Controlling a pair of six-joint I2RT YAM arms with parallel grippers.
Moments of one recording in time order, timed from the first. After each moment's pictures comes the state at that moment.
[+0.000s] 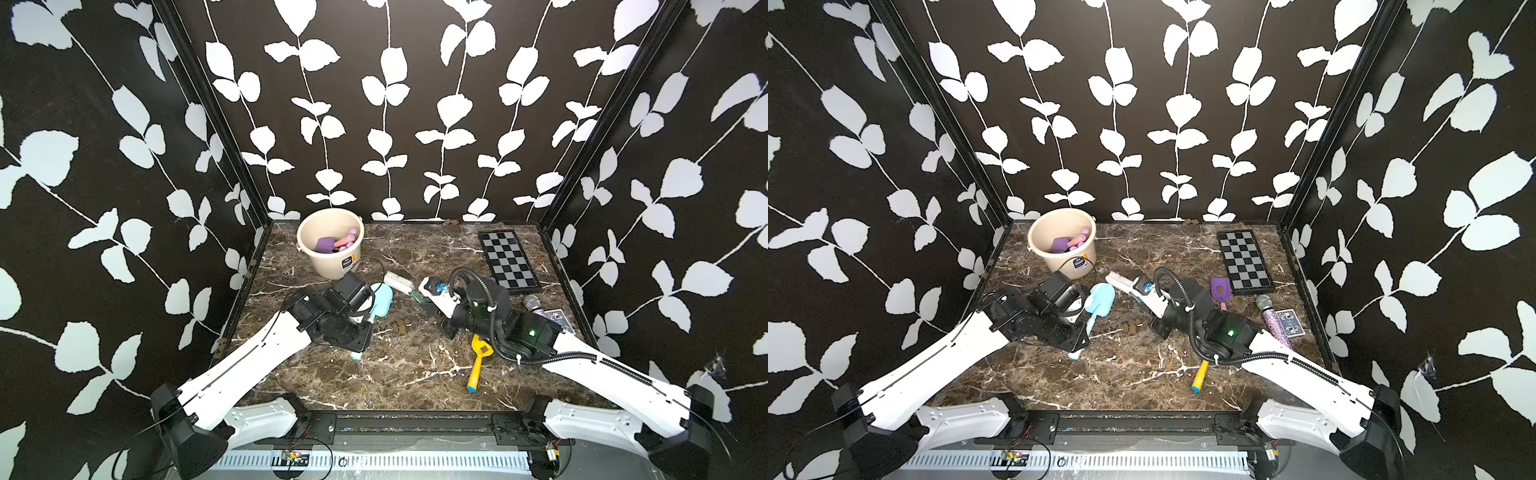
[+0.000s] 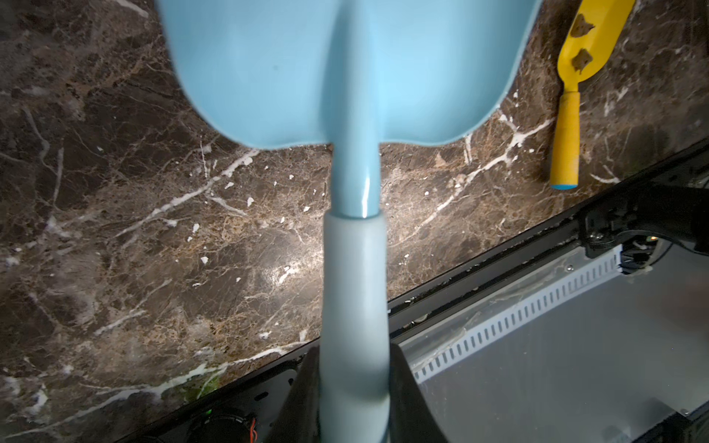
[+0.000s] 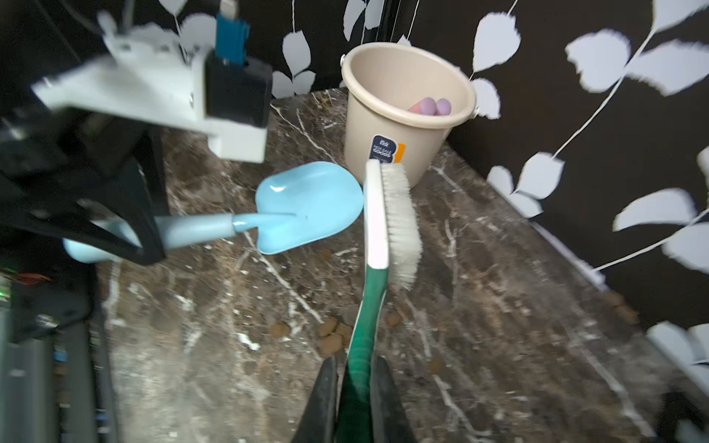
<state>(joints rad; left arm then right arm) -0.78 1.16 1.18 -1.26 0.11 -0.40 0.90 1.07 0.97 -0.37 -0.11 -0.11</state>
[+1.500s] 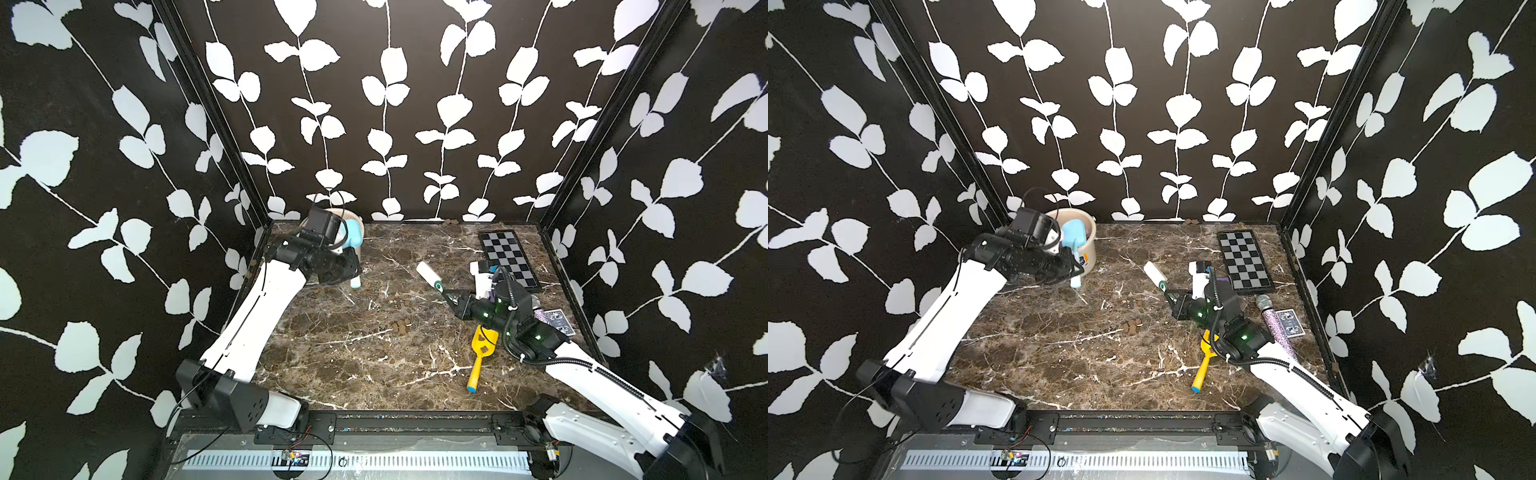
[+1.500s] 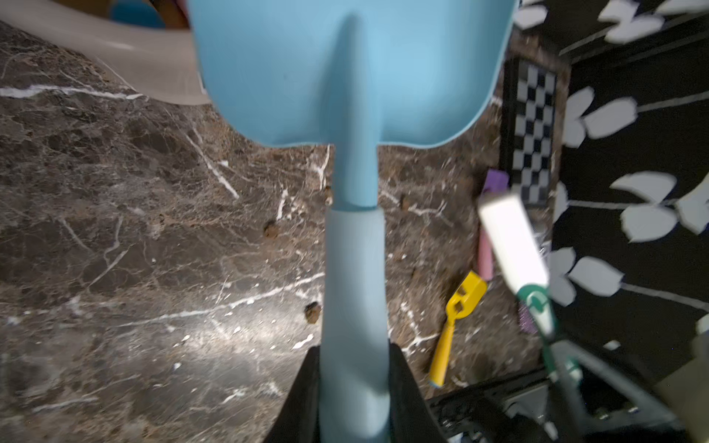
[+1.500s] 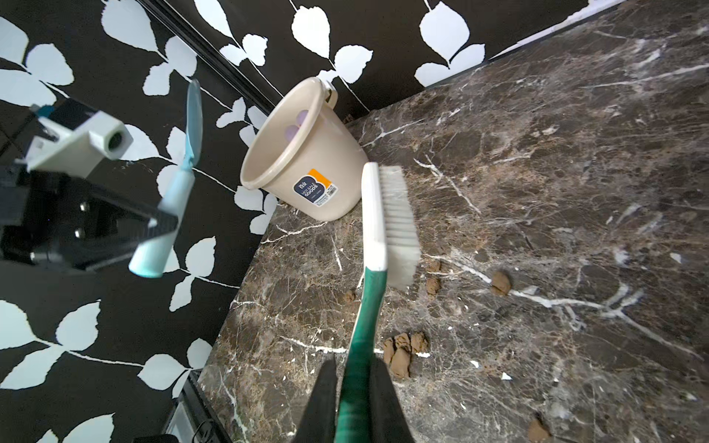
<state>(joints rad) -0.35 1.46 1.64 -1.15 0.25 -0.66 0.62 0.96 0.68 -0.07 -0.17 0.69</state>
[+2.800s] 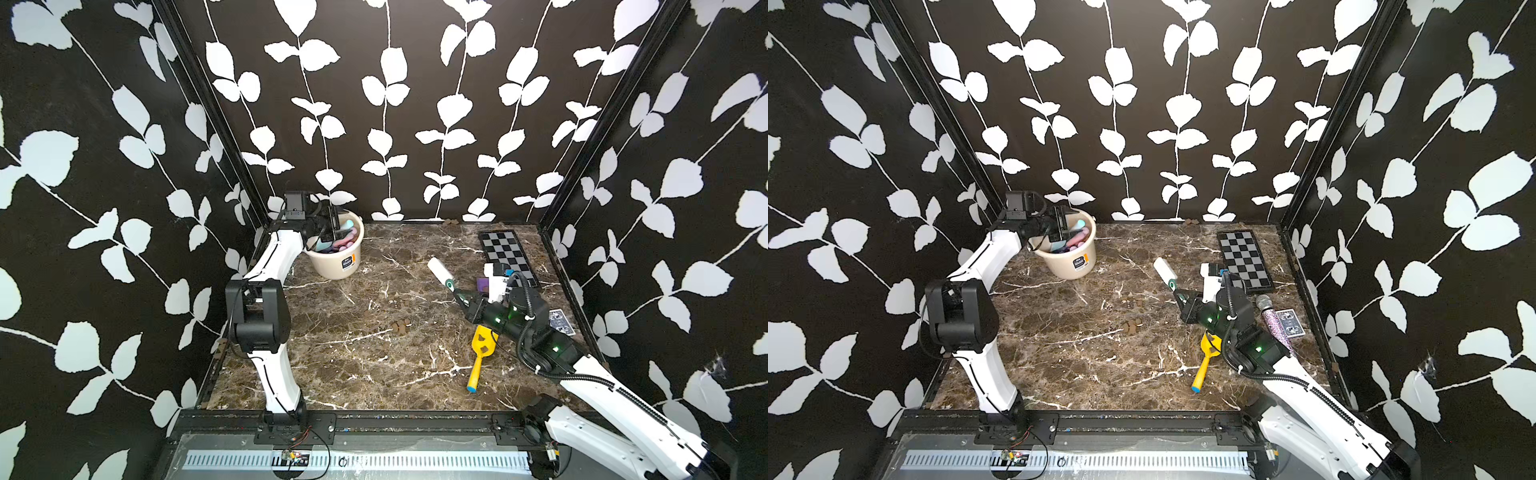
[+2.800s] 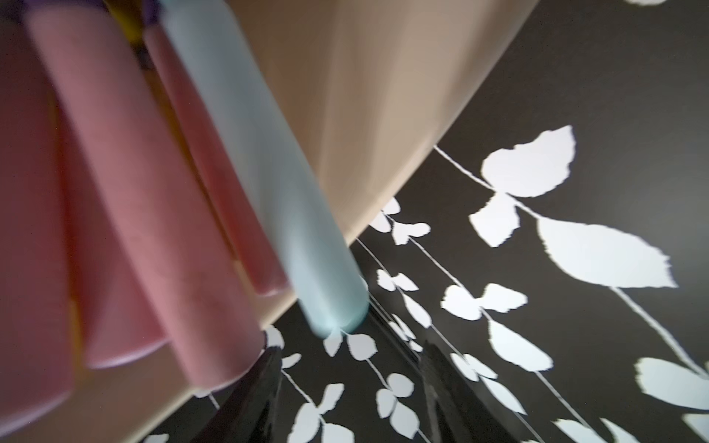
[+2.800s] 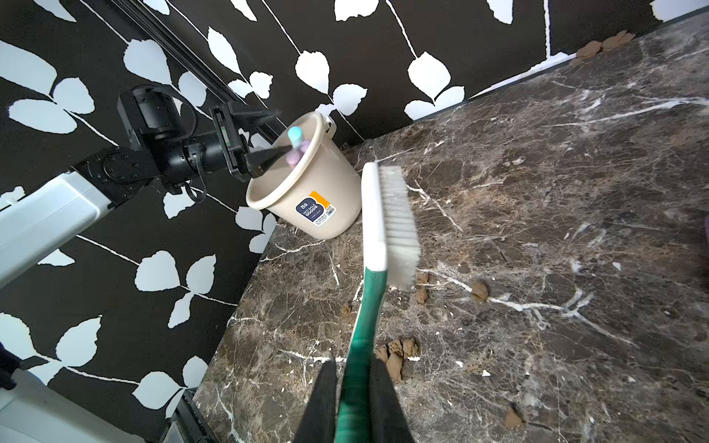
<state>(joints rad) -0.06 1.91 1.70 -0.37 0.67 -1.76 0.62 0.82 0.67 -0.15 -0.09 0.68</state>
